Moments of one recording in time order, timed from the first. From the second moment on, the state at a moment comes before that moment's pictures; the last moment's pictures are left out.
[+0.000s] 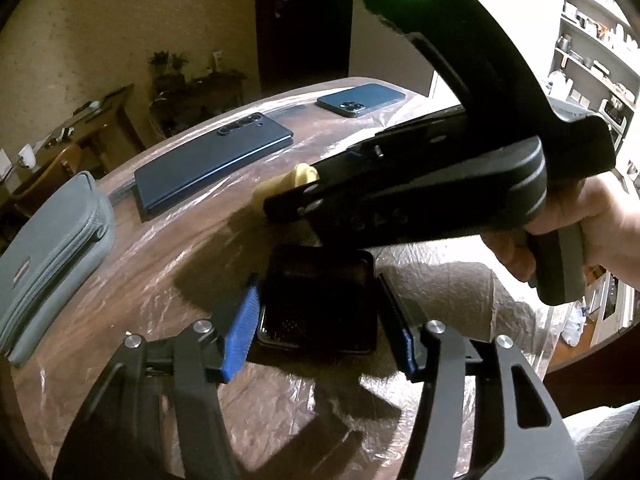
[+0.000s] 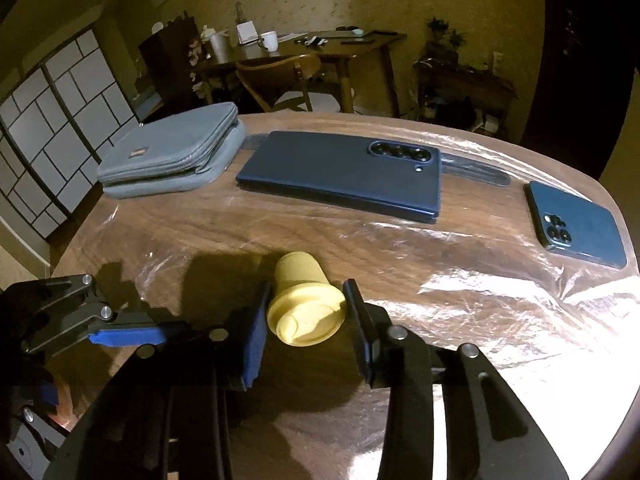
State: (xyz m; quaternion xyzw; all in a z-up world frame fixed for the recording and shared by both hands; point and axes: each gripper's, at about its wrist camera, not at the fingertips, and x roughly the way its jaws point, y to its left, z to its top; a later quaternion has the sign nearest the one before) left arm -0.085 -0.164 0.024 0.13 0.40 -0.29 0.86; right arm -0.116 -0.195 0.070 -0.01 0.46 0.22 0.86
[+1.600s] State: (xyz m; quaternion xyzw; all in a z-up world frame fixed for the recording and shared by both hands) left arm -0.163 -0.140 0.057 0.10 0.39 -0.29 0.87; right arm -0.248 -0.228 0.105 0.00 0.45 0.25 0.85
